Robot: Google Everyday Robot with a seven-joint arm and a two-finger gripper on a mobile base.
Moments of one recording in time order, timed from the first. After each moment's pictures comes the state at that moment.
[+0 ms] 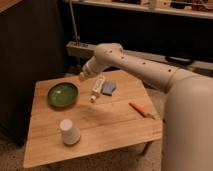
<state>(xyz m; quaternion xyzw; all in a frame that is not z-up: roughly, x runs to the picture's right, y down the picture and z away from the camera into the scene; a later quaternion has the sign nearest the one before) -0.164 -0.064 0.785 -0.35 -0.17 0.37 0.84</state>
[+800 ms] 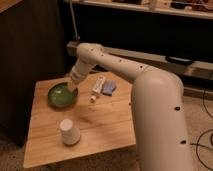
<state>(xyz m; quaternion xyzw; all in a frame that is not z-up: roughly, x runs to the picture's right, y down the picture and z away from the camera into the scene) -0.201 0.010 0.799 -0.40 -0.15 0.31 0.85</state>
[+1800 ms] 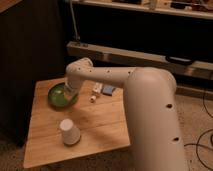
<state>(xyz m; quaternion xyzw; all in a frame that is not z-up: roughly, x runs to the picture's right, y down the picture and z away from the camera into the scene) -0.222 0.046 0.850 -0.33 -0.12 0.30 0.89</state>
